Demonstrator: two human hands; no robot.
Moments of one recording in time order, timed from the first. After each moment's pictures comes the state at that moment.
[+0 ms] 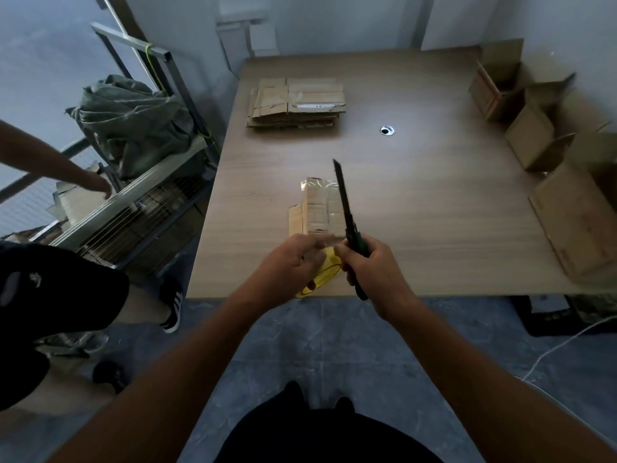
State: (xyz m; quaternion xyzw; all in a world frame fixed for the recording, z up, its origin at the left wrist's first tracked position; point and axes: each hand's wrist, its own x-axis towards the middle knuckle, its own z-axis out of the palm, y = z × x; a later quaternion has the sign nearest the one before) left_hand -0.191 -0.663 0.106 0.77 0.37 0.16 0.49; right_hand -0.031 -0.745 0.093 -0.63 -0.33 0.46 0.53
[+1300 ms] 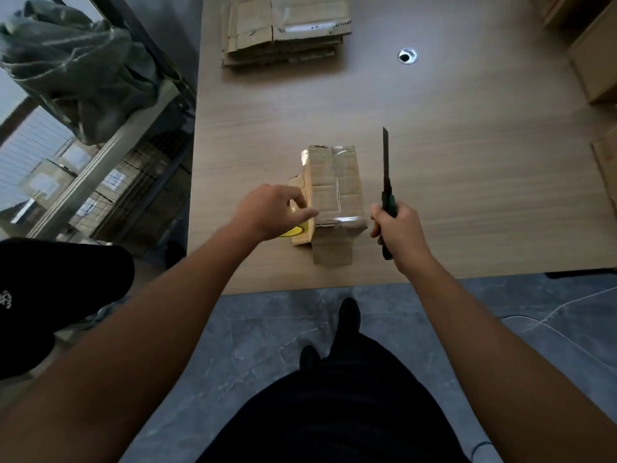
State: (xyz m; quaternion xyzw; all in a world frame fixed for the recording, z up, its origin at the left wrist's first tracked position) left_hand -0.164 -0.490 0.030 0.88 0.41 -0.02 0.22; right_hand 0.033 -0.641 -0.007 -0.77 -0.19 0.42 0.45
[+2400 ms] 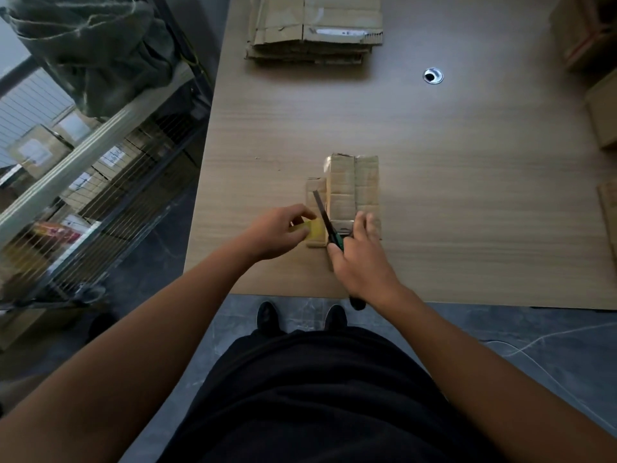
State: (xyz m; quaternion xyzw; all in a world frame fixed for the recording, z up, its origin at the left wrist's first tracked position) left_hand -0.194 -0.496 -0.003 0.80 0.42 -0.03 0.42; right_hand -0.036 -0.624 0.011 -0.77 -0.53 0.34 0.07
